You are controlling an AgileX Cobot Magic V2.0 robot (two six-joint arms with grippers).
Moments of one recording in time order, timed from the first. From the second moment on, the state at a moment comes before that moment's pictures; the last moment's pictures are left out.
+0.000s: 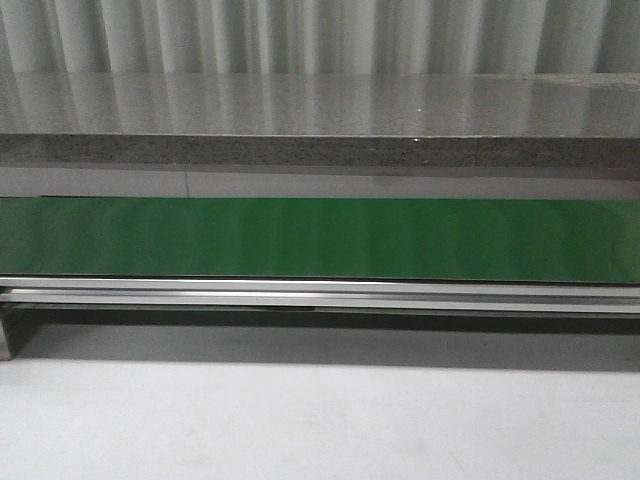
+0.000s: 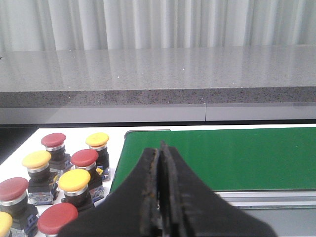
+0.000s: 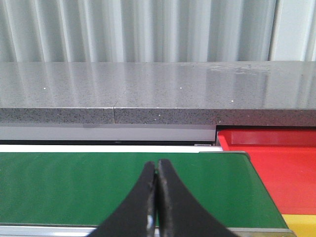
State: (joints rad) left arm -0.06 0.00 0.00 -0.03 0.09 0.08; right arm -0.04 -0.01 0.03 -0.10 -0.03 0.15
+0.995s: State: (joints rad) left arm -0.06 0.21 -0.39 -0.03 0.47 0.08; right arm -0.04 -0.01 0.03 -0.10 -0.03 0.15
